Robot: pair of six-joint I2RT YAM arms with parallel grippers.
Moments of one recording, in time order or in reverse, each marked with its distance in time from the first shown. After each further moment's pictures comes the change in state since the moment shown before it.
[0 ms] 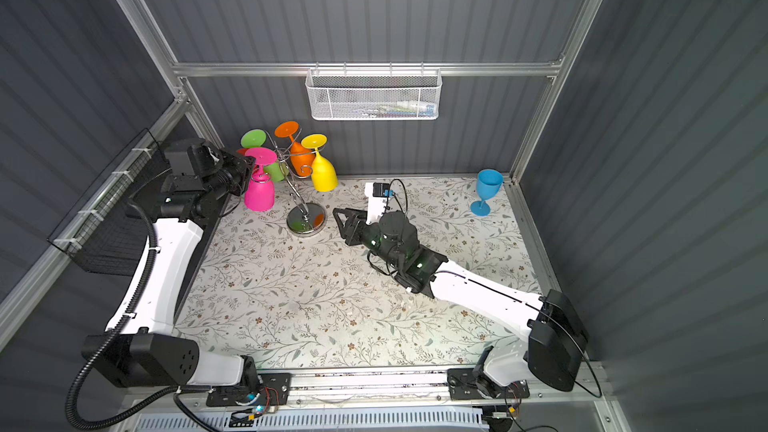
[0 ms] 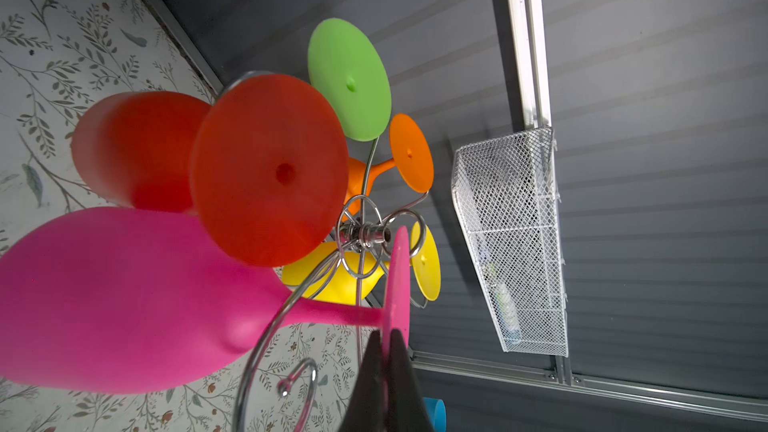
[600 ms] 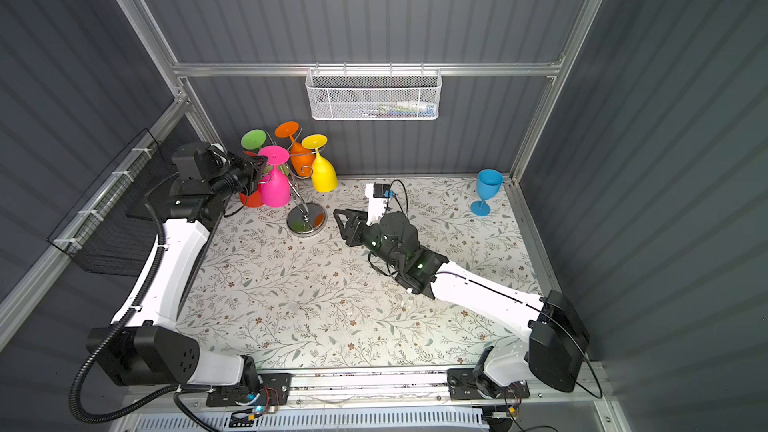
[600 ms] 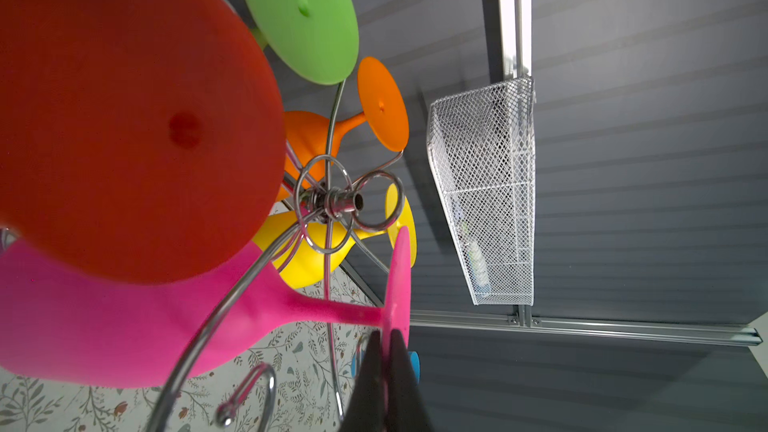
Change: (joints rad) left arm 0.000 -0.016 -0.104 0.124 0.163 -0.039; right arm 0.000 -0.005 -0.005 -0.001 0.000 -0.002
